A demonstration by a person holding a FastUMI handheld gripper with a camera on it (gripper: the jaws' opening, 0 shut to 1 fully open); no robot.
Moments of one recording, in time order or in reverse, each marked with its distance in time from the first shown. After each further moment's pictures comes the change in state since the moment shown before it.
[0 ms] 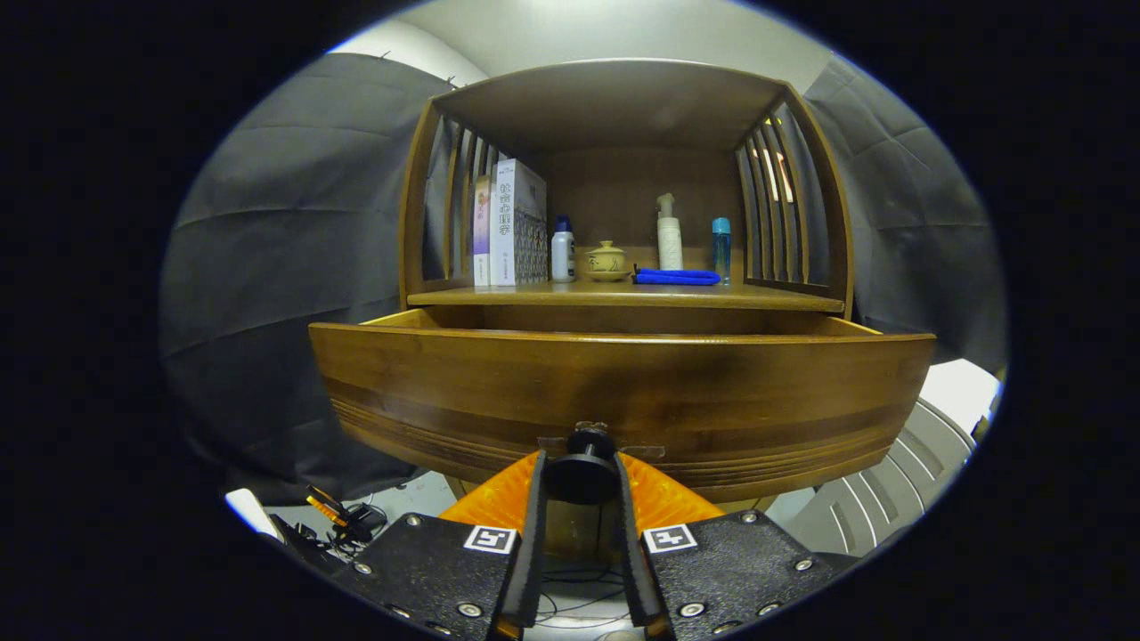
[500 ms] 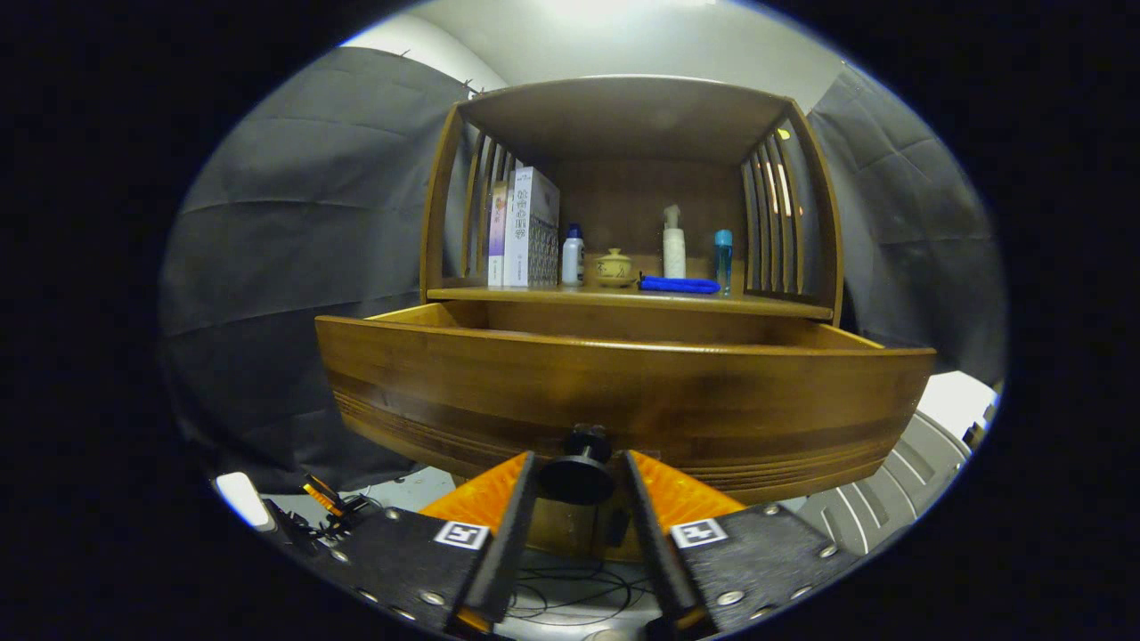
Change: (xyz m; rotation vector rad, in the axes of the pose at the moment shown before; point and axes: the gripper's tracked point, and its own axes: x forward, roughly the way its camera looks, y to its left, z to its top) arm -0.020 -0.001 0.002 -0.055 -0.057 -0.009
